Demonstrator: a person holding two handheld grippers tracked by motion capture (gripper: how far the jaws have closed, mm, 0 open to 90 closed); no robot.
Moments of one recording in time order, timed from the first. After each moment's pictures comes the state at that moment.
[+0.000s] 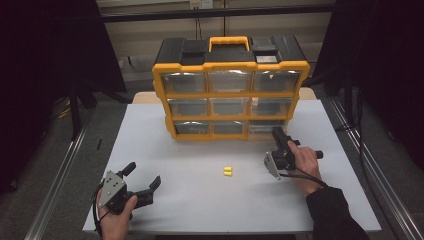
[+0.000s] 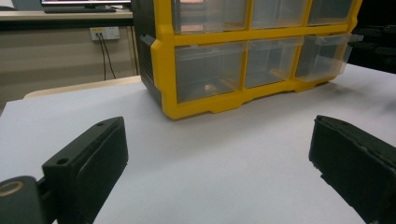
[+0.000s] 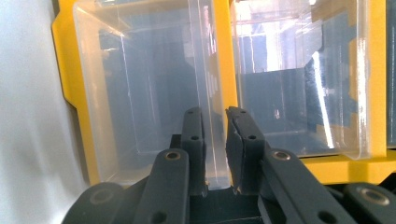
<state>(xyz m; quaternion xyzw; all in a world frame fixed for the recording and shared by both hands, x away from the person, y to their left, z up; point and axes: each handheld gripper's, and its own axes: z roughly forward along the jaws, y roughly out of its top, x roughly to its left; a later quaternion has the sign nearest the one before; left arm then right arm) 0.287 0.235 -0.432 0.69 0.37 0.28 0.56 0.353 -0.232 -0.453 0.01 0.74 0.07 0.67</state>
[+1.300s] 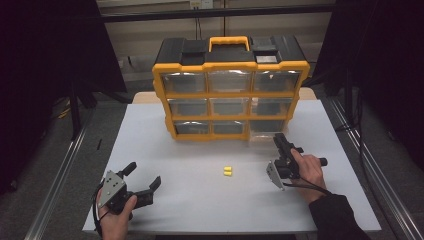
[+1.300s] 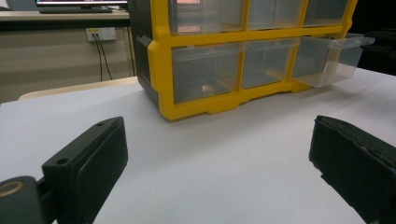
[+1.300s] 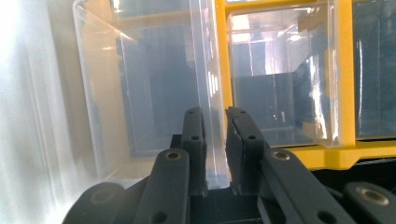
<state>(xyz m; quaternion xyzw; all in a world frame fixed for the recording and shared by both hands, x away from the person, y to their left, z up) 0.287 0.235 -0.432 0.69 0.37 0.27 0.56 0.326 -0.233 -0.452 0.00 0.74 0.07 0.67</state>
